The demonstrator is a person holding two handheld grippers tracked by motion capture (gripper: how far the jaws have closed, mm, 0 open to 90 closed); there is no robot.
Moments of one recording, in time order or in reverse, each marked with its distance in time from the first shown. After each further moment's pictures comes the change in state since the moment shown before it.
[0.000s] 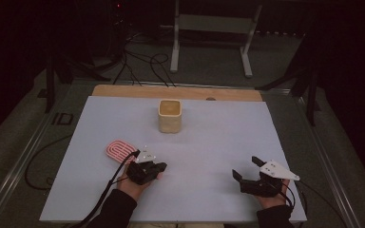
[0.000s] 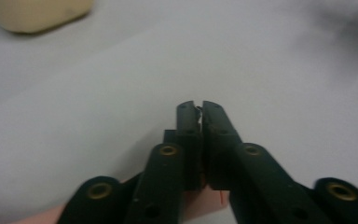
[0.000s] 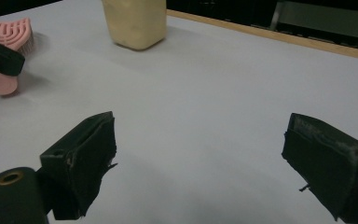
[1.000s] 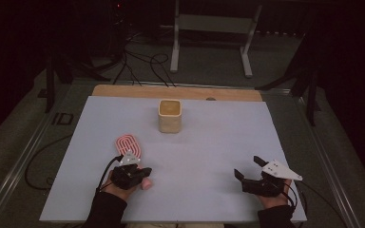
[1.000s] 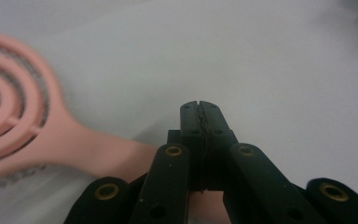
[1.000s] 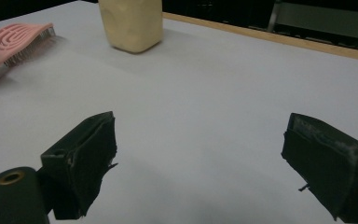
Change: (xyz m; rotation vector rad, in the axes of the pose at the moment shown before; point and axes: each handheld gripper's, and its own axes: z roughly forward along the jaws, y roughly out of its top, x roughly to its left) left arm 0.014 -0.023 -0.037 0.057 0.057 -0.100; right arm -0.004 0.000 -0.003 -0.011 -0.001 0.014
